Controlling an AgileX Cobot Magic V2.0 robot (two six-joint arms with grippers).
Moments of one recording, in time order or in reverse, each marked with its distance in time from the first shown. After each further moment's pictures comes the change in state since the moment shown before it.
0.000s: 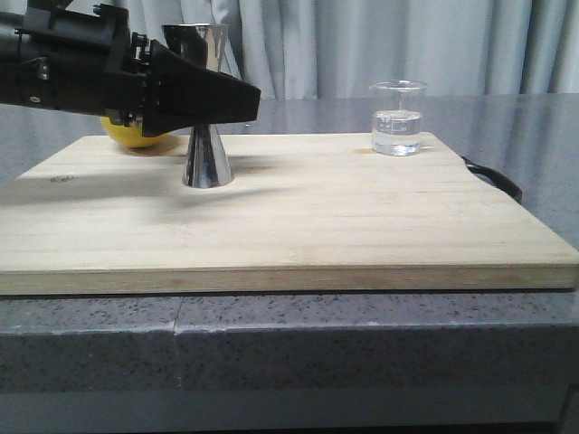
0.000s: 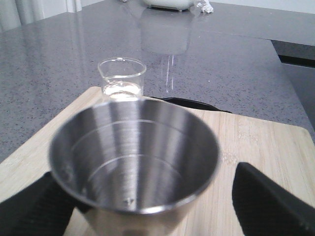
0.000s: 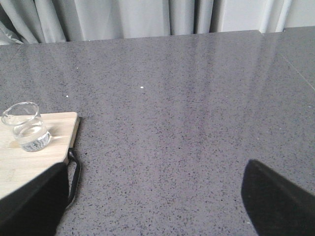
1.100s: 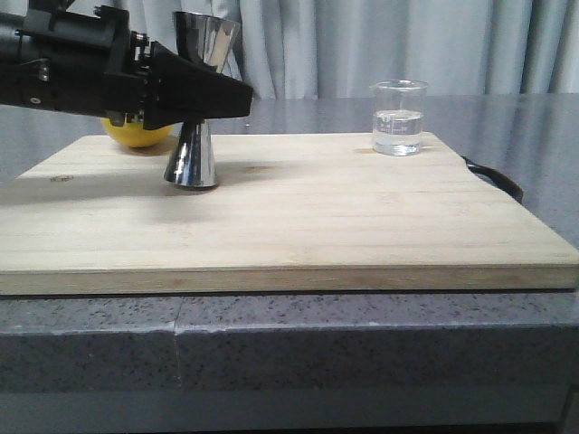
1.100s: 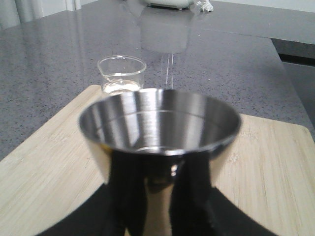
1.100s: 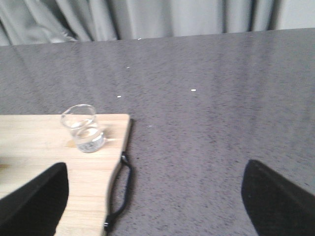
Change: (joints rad) left arm 0.000 0.002 0.000 0.000 0.000 0.000; right arm 0.000 0.137 -0.048 0.357 -0.067 -0.291
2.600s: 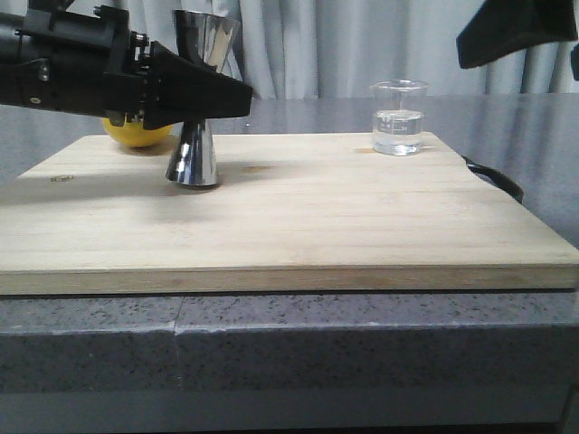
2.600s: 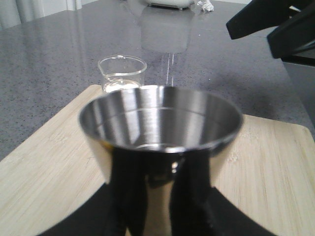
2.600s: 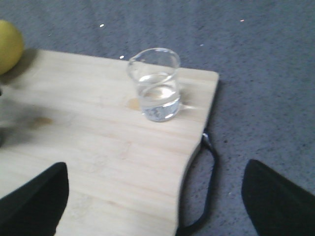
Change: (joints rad) left arm 0.000 0.000 0.000 0.000 0.000 0.000; right arm 0.327 0.389 0.119 0.013 -0.410 0.029
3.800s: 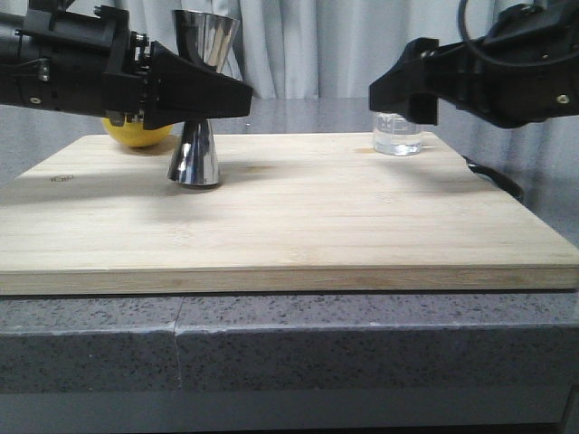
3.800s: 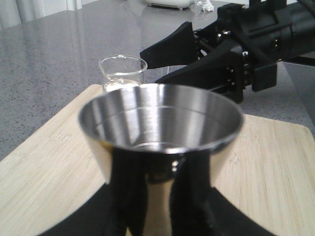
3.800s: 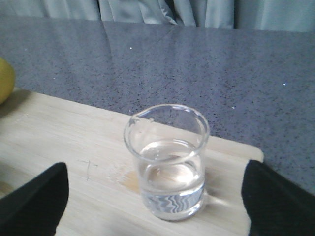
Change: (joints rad) left arm 0.000 0.000 0.000 0.000 0.000 0.000; right arm -0.054 0.511 -0.026 -0.551 -0.725 0.391
